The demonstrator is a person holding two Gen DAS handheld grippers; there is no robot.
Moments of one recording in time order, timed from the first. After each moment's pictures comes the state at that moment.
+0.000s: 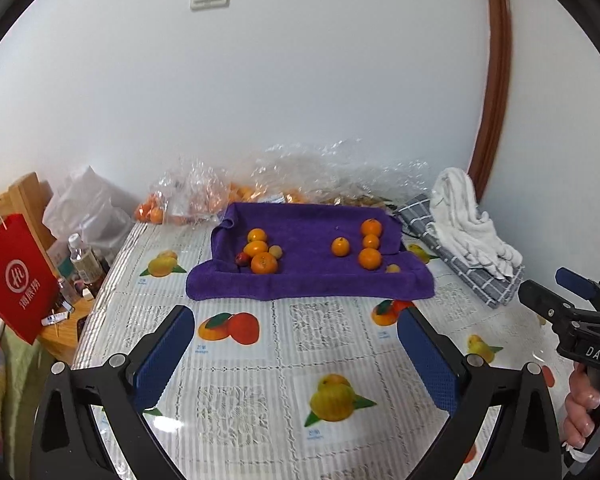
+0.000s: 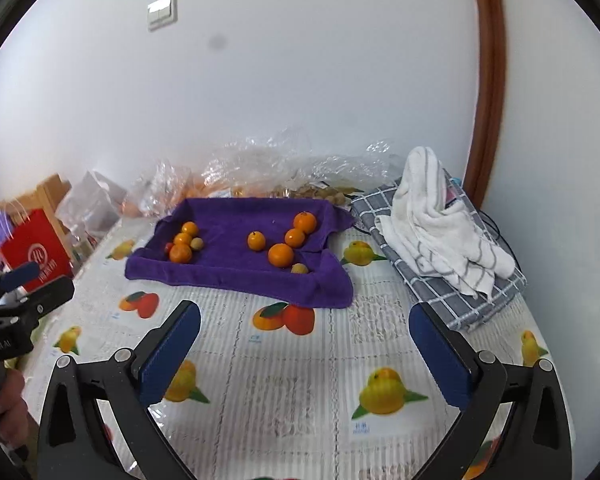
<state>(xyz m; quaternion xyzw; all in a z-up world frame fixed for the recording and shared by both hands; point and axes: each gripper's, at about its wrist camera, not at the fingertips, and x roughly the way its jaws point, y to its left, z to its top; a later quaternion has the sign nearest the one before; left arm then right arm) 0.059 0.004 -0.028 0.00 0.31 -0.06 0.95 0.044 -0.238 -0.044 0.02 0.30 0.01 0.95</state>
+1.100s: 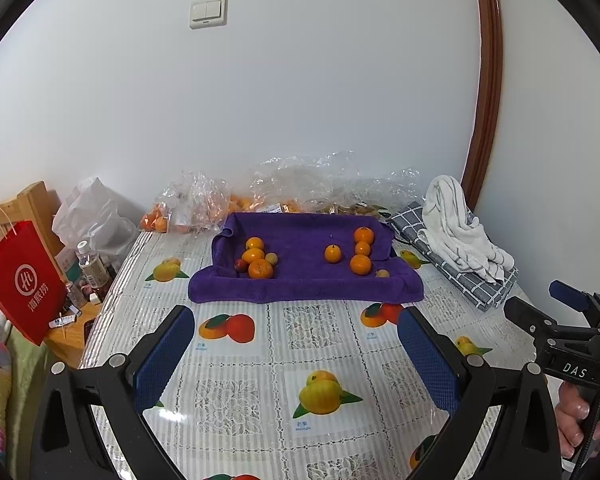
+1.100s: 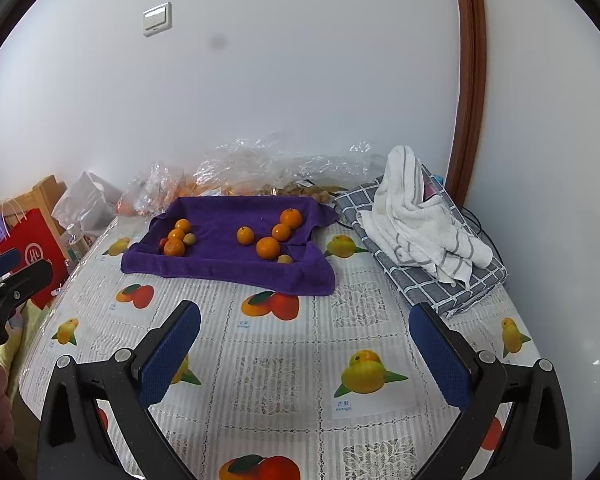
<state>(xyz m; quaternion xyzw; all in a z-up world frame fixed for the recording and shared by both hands) 0.036 -0.010 -0.016 0.00 0.30 -0.05 0.95 0.024 -0.244 -0.046 0.01 0.30 -0.01 0.95</state>
